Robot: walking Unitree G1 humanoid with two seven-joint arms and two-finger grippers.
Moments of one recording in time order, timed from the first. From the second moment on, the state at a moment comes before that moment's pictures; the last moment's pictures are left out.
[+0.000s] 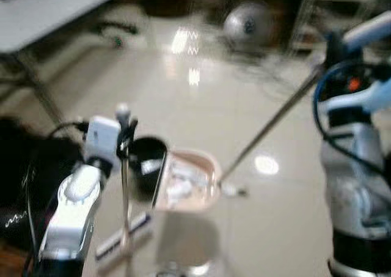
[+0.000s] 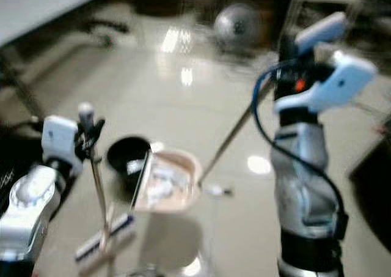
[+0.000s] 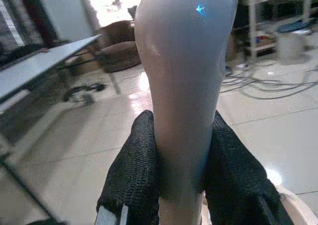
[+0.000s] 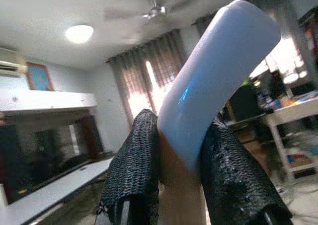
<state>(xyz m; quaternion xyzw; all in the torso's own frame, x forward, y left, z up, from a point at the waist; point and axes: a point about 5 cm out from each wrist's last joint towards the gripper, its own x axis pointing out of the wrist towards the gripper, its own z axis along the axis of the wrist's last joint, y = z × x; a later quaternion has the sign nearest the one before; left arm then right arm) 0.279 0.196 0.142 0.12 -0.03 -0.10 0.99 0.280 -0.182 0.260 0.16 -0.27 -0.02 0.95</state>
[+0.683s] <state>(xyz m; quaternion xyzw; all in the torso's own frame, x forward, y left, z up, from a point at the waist) 0.273 0.184 0.136 0.11 -0.01 -0.11 0.99 0.291 -0.182 0.269 0.14 -0.23 -0.02 0.96</state>
